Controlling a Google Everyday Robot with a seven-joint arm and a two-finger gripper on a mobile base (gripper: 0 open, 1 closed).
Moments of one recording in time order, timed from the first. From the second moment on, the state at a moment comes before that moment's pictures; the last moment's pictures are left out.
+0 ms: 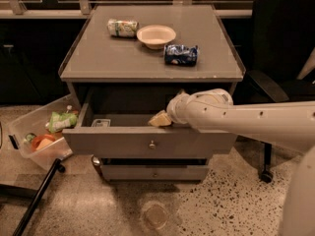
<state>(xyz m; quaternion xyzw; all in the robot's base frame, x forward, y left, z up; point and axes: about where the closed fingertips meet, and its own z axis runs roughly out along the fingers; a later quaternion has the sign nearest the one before) 0.695 -0.062 0.667 -0.38 0.82 0.03 0.42</state>
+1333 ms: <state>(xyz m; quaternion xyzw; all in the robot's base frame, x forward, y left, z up) 0.650 -0.057 0.642 -0.46 0.82 0.05 0.33</state>
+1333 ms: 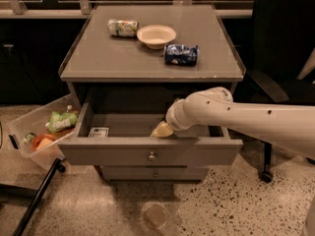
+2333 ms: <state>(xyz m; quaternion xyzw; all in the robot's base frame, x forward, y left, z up) 0.606 -0.077 0.639 -0.54 0.81 0.03 0.23</state>
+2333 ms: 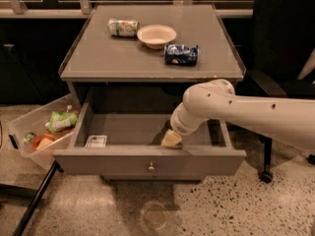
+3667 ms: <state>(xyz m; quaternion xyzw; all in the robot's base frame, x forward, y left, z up) 0.554 -0.090 0.618 -0.58 0.81 0.05 0.12</state>
